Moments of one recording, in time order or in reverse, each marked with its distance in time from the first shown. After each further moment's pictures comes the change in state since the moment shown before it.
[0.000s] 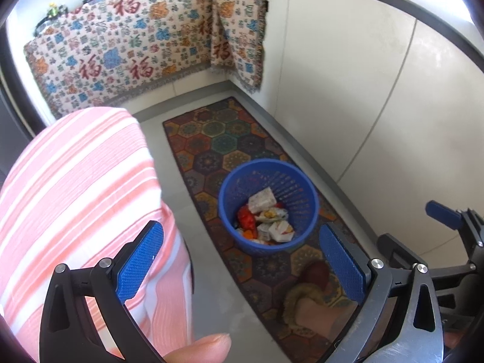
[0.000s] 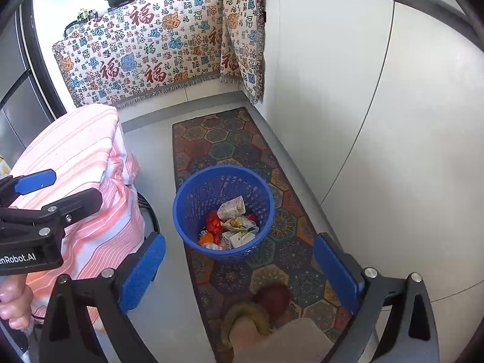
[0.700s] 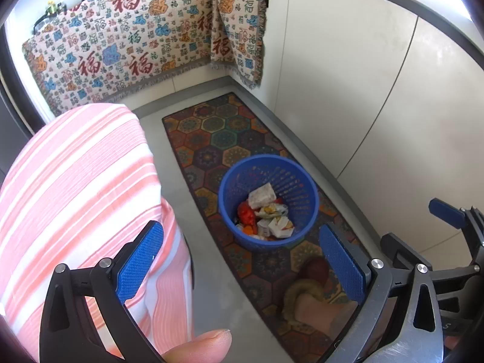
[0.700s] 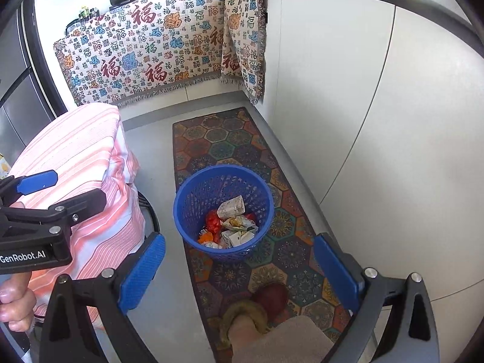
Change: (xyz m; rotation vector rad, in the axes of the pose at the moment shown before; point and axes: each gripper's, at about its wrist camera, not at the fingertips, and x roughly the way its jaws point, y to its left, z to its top) left arm 0.003 -0.003 0.002 0.006 0.031 -0.009; right arm -0.004 0.001 0.000 -0.010 0.001 -0.004
